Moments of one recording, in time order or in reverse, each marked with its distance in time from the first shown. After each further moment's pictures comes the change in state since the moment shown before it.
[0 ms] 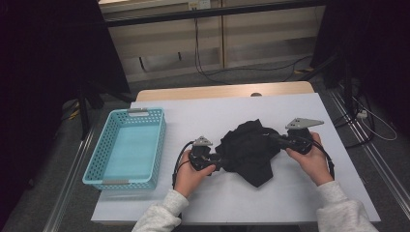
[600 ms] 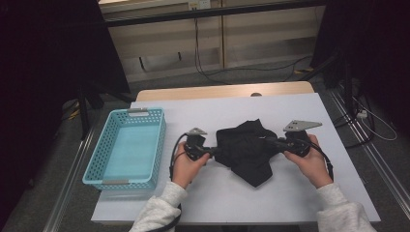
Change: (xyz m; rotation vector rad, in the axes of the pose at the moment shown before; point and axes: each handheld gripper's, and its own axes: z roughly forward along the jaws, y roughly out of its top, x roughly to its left) left arm 0.019 0.024 -0.025 -0.063 0.039 -0.086; right arm 0.010 0.000 0.000 -0.005 0.071 0.004
